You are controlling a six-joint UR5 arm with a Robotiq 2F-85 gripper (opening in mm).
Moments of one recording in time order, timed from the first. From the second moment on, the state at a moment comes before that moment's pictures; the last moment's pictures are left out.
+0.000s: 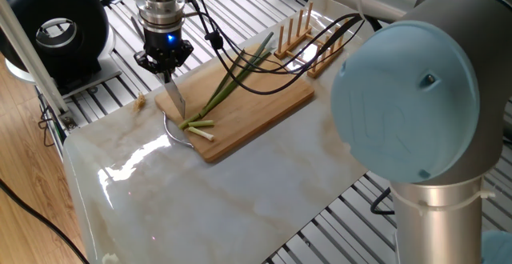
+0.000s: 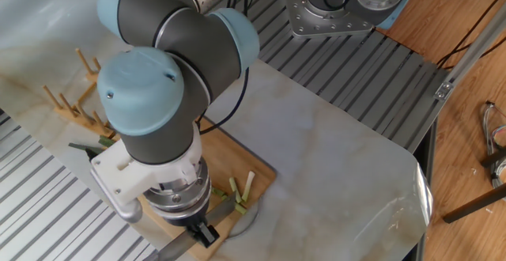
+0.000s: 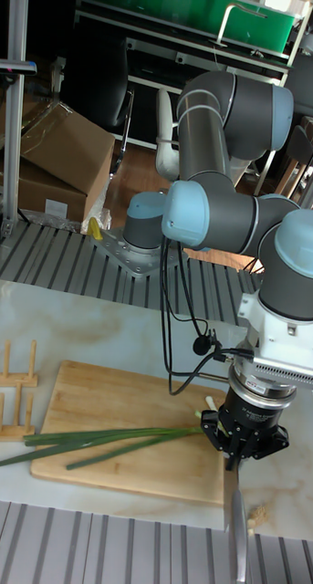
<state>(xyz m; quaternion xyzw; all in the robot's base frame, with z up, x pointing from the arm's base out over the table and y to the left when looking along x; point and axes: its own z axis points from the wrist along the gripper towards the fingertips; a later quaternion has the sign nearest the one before) 0.715 0.165 0.074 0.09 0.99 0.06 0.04</state>
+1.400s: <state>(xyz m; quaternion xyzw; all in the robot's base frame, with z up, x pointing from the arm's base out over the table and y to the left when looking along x) 0.702 0.157 0.070 0.08 1.00 0.05 0.03</state>
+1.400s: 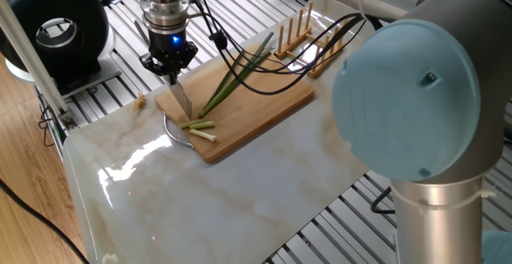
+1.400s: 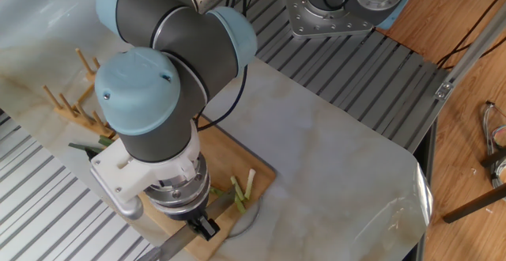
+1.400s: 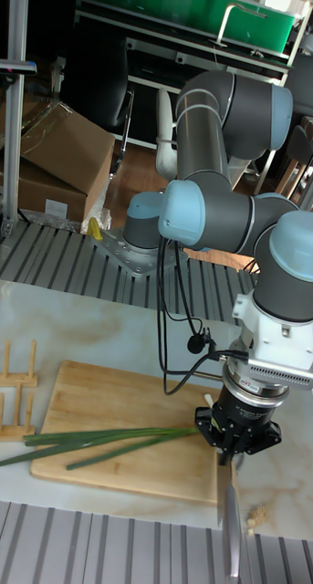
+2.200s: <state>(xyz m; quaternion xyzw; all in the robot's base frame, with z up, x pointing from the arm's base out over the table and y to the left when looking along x) 0.688 0.154 0.071 0.07 1.00 0.05 0.02</state>
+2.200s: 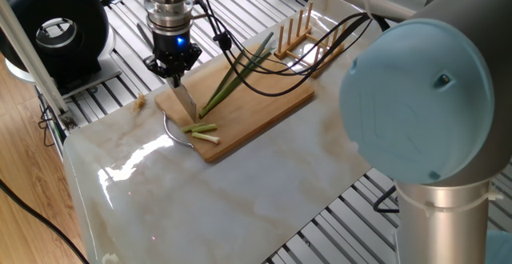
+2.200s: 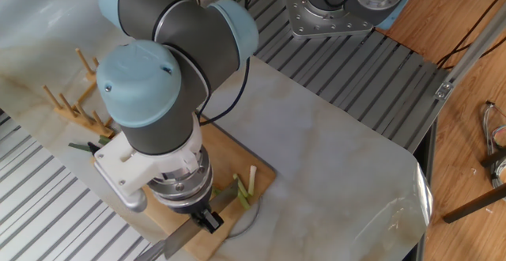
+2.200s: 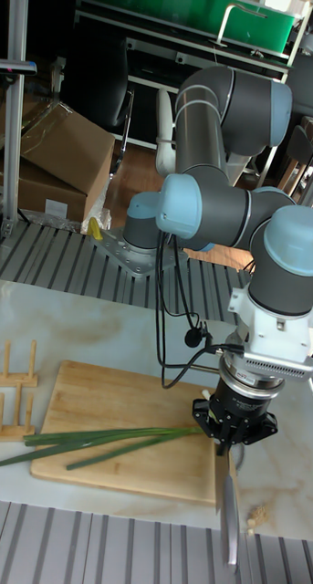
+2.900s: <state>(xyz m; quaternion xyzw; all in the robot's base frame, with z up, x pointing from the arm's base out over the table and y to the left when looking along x) 0.685 0.150 0.075 0.06 1.00 0.05 0.02</state>
